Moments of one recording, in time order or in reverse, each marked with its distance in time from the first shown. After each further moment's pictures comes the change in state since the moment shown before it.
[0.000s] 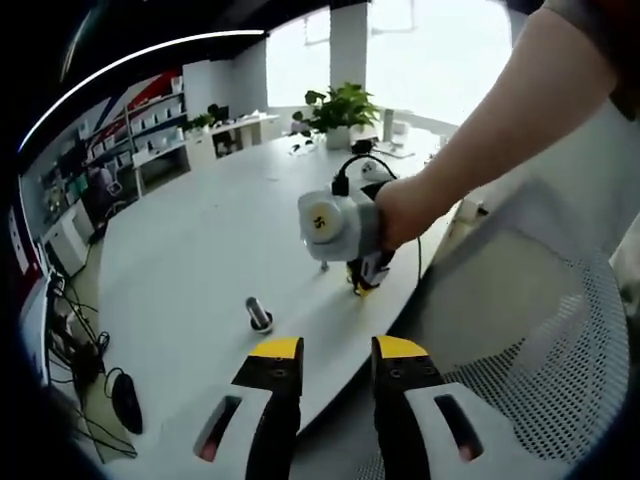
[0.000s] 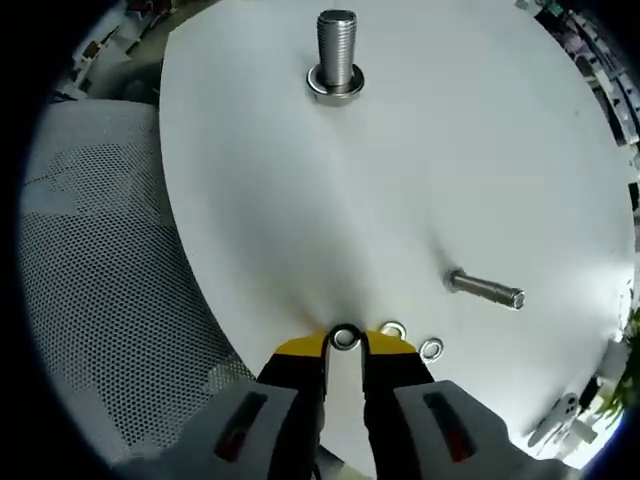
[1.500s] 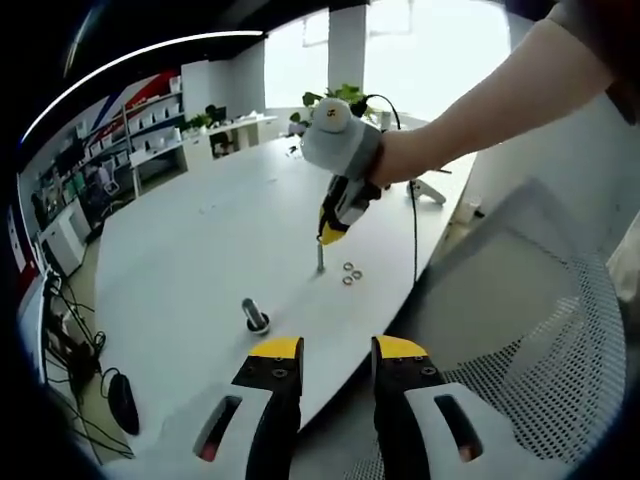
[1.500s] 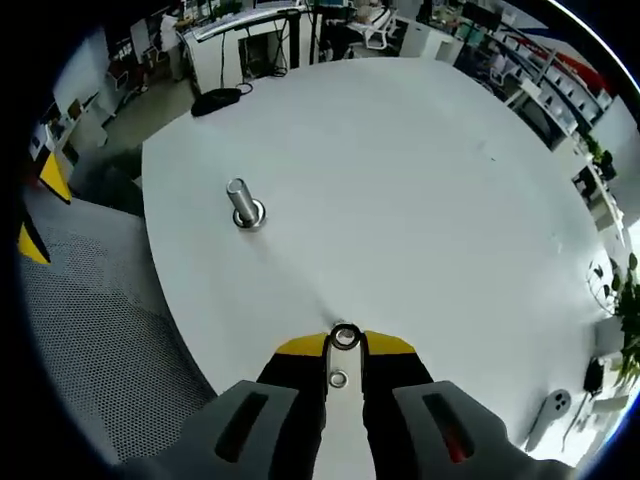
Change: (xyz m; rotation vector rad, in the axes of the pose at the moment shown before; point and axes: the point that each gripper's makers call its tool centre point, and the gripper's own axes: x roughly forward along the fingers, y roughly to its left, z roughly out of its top) left arm 0.000 -0.001 0.000 -0.009 -0.003 -0.018; right arm -0.069 -0.068 0.044 0.086 -0.296 -0.115
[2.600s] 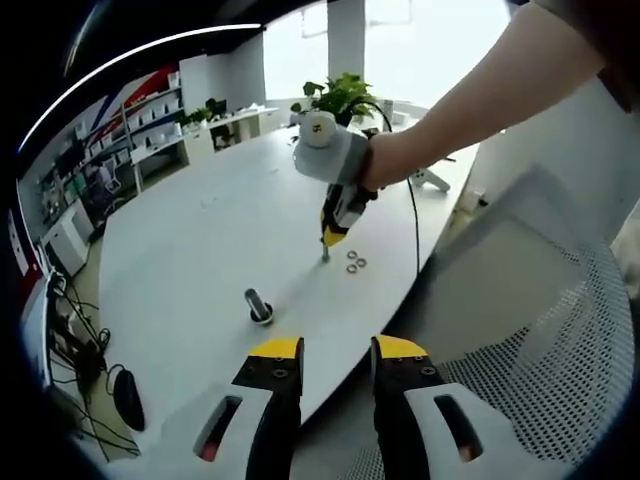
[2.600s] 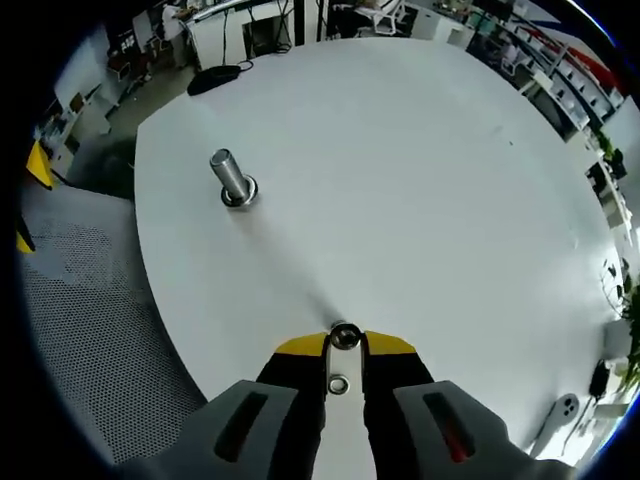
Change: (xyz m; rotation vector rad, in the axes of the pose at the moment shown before) left arm 0.003 0.002 -0.010 0.016 0.056 0.023; right arm 0.035 0.000 -0.016 0.003 0.064 0.037
